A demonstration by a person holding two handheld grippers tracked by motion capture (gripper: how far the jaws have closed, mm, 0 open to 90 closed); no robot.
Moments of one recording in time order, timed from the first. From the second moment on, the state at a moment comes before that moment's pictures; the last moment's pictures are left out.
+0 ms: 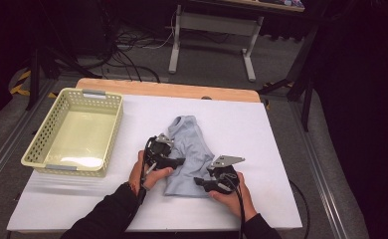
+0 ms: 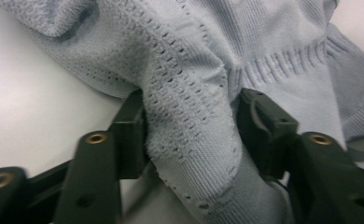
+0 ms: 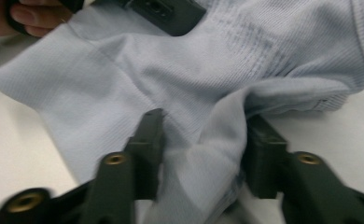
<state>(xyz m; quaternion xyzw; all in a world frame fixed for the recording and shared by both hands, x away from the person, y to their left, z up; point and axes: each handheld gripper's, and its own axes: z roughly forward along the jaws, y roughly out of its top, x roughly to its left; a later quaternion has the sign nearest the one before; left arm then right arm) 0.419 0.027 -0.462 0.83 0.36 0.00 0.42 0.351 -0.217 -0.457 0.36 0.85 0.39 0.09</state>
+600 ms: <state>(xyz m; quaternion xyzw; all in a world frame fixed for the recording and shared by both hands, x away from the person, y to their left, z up) 0.417 0.030 -0.461 0.83 0.34 0.01 0.44 0.352 -0.218 -0.456 0.34 0.85 0.40 0.09</state>
